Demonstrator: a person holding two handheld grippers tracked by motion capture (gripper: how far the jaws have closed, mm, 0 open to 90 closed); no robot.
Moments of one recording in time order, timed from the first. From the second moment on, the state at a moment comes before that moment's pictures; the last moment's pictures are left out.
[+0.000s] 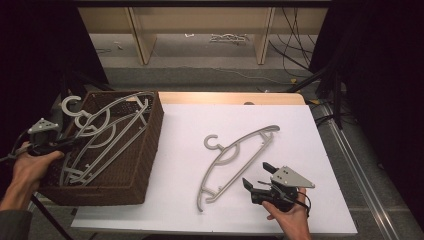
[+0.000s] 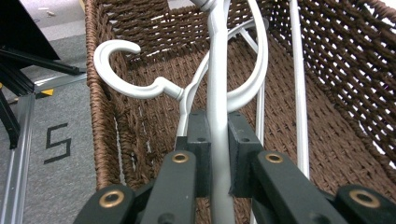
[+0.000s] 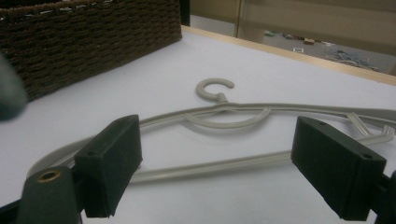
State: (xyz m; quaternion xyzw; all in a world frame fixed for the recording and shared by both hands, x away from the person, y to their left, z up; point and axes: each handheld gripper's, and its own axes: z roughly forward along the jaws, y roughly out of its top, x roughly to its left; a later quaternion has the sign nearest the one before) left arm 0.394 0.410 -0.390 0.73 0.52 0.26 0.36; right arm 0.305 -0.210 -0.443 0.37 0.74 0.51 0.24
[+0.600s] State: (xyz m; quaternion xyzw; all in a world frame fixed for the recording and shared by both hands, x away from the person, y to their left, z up) left arm 0.405 0.397 -0.392 0.79 0.49 0.27 0.26; right arm 0.305 -0.210 -0.442 0.37 0.74 0.50 0.24
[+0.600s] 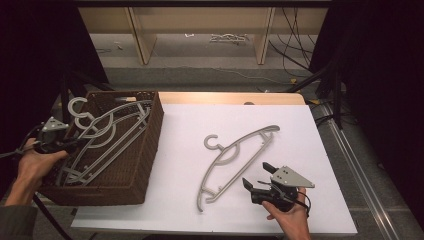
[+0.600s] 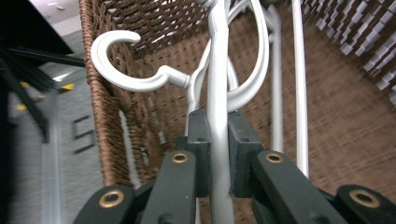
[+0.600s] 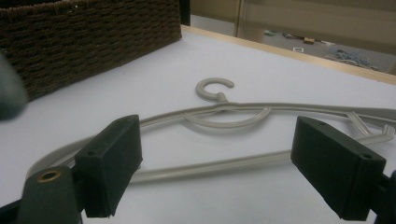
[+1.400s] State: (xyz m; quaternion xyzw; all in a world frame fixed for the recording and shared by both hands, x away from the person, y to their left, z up) left arm 0.403 0.393 -0.381 0.71 0.57 0.27 0.31; right arm 0.305 -0.209 -0.443 0.37 0.74 0.51 0.24
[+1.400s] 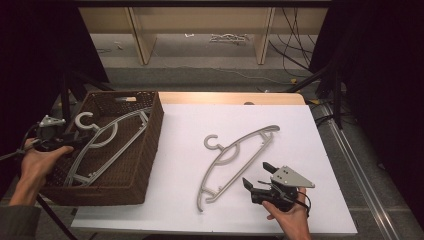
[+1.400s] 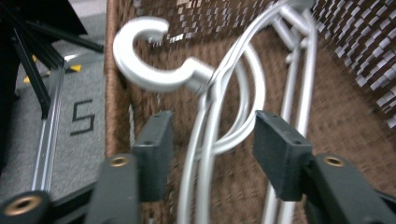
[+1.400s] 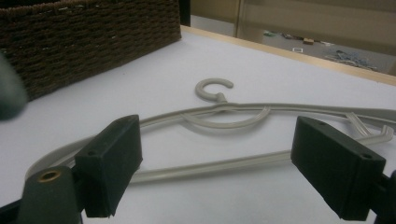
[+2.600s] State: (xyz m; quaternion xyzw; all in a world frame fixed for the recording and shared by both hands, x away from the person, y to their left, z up) left arm 0.348 0.219 -0.337 0.68 0.47 0.21 0.53; right arm 0.305 -0.212 -0.441 0.37 0.73 0.52 0.24
